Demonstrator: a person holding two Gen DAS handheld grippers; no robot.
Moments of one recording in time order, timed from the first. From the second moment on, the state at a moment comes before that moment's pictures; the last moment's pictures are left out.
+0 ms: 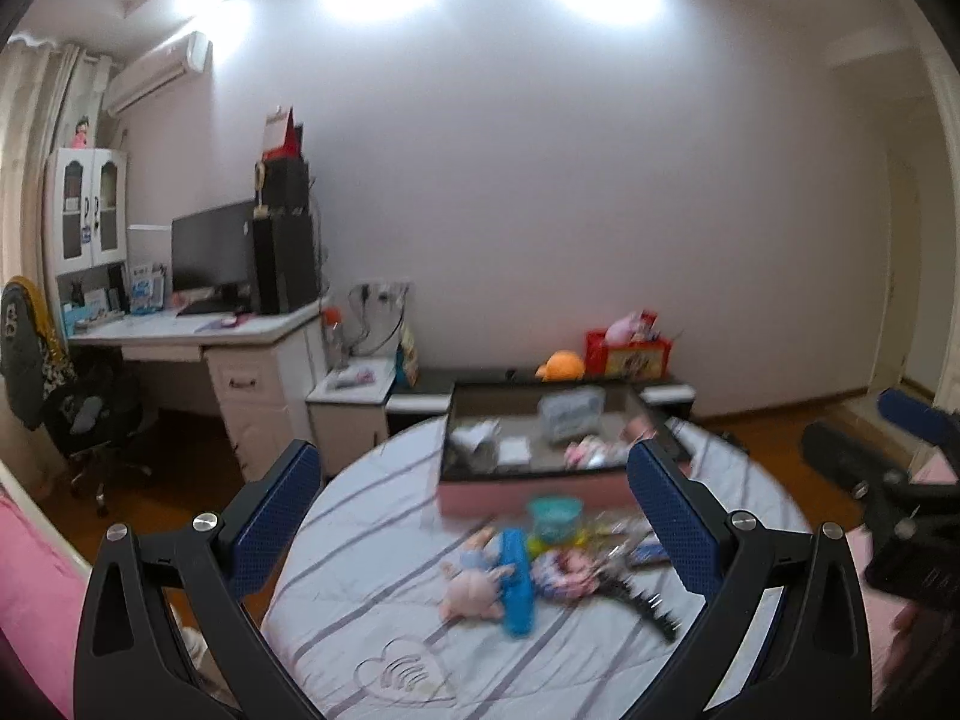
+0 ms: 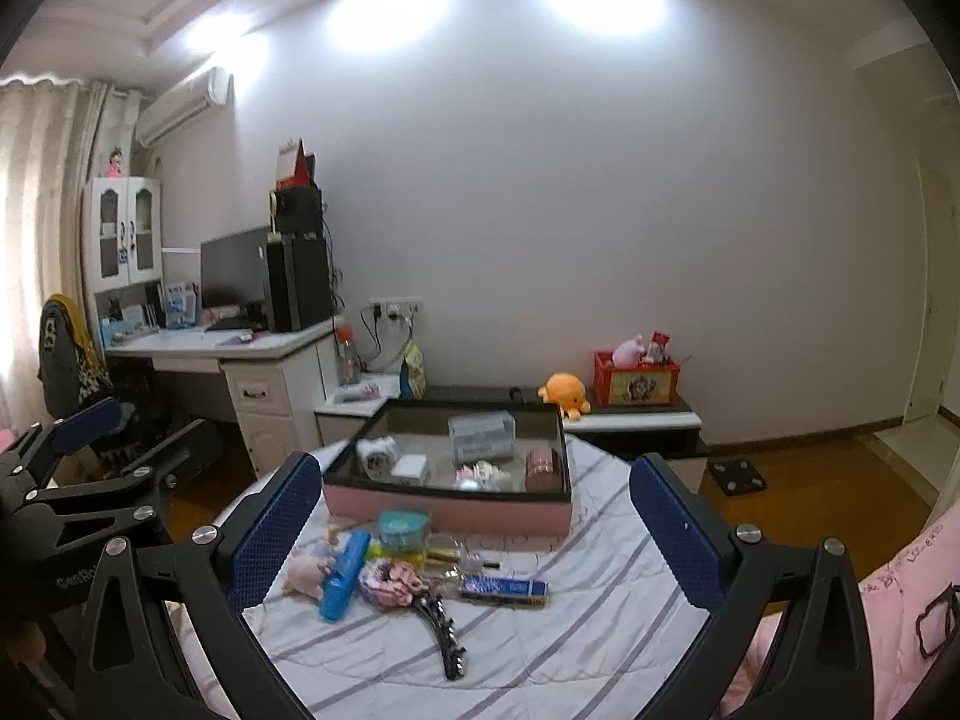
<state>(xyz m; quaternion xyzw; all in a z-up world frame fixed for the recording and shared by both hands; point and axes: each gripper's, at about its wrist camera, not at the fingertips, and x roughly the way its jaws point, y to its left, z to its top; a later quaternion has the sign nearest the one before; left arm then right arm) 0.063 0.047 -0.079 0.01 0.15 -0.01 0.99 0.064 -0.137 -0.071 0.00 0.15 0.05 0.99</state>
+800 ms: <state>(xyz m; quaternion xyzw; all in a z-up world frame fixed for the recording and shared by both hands) 0.131 0.083 -0.199 0.00 0.34 -0.01 0.94 0.164 -0.114 -0.232 -0.06 0.41 0.10 0.91</state>
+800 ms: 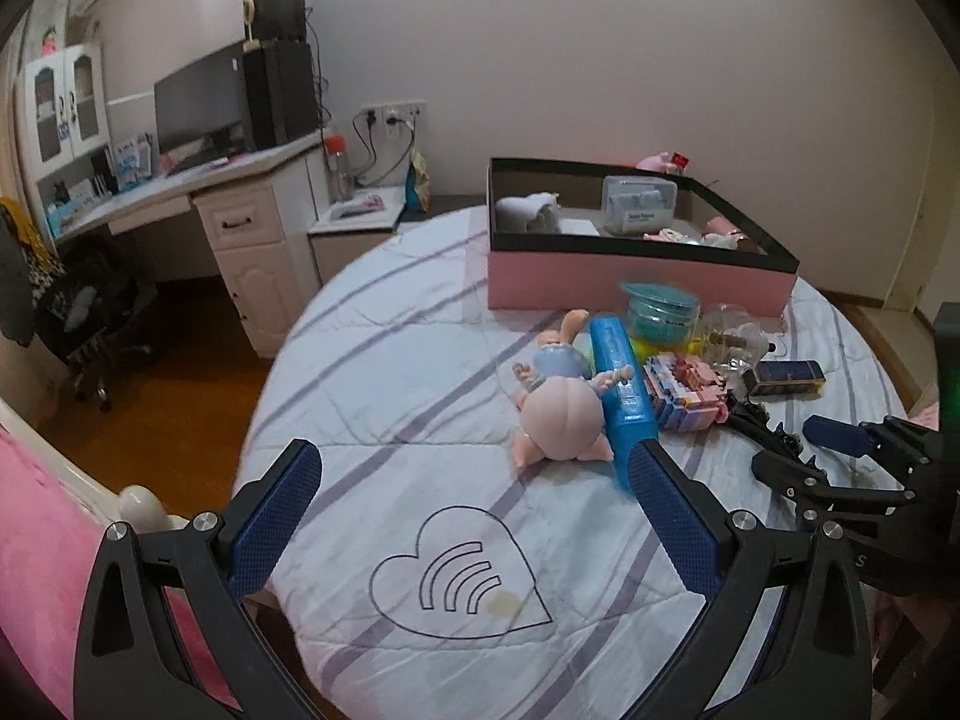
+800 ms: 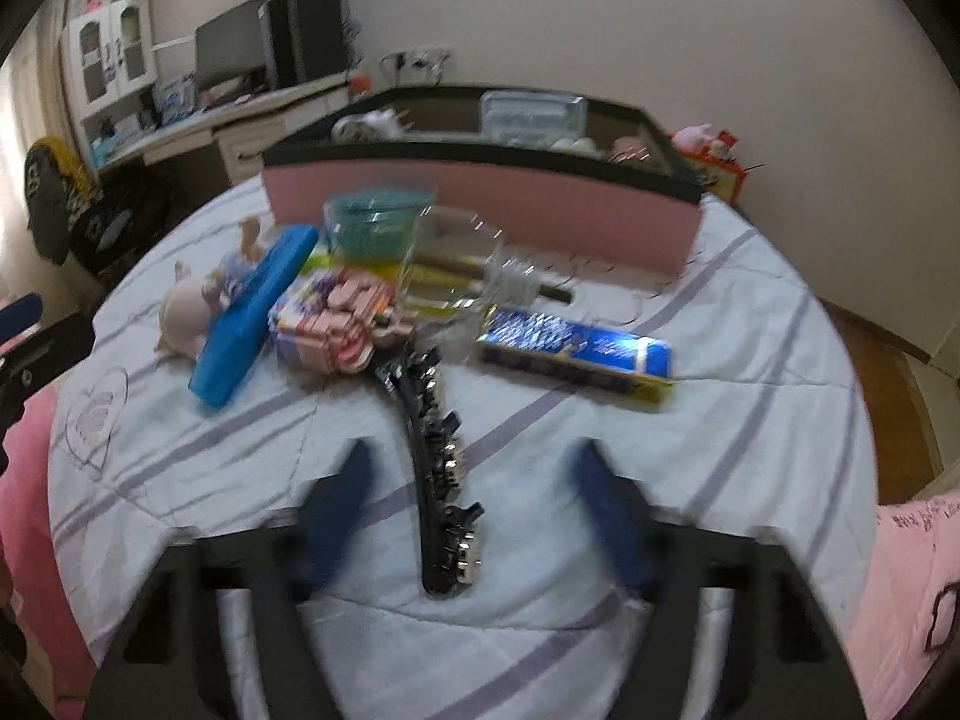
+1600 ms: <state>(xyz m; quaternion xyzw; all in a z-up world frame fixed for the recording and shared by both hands) 0.208 0.074 -0.228 -0.06 0.39 -0.07 0.92 0.163 -0.149 -0.228 -0.03 0.39 0.09 0.91</state>
